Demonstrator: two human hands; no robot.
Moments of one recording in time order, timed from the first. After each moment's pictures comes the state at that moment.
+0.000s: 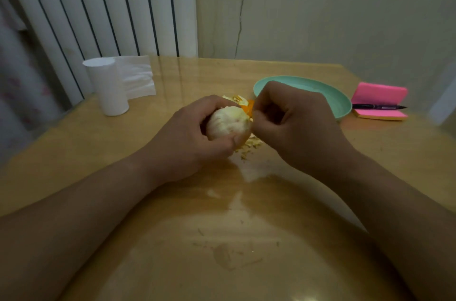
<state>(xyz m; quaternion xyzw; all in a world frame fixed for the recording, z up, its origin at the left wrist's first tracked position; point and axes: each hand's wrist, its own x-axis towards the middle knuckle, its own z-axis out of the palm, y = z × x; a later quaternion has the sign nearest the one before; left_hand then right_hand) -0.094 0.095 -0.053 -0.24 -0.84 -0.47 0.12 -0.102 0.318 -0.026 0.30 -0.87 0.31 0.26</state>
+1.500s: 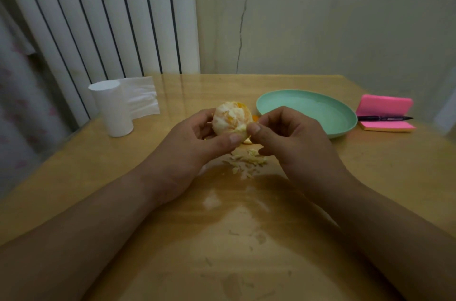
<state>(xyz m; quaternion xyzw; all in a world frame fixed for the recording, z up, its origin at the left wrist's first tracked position) -0.096 0.095 -0.043 -0.13 -0.74 -0.66 -0.01 -0.106 0.305 -0.043 0.16 -0.79 0.58 0.13</state>
